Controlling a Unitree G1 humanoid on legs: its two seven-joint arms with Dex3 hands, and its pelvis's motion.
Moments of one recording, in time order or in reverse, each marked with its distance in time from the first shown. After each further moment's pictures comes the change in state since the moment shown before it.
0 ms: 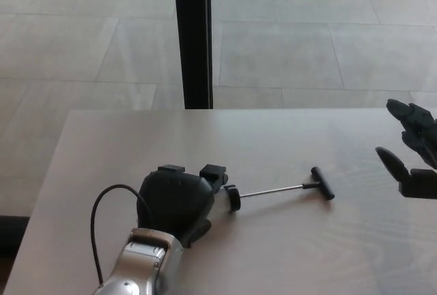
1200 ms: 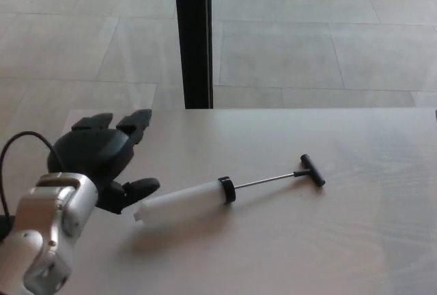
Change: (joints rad) left_arm -0.010 0.244 0.348 -0.187 -0.202 -0.040 -0.400; right_arm -0.039 -0.023 -0.236 0.084 0.076 0.015 -0.043
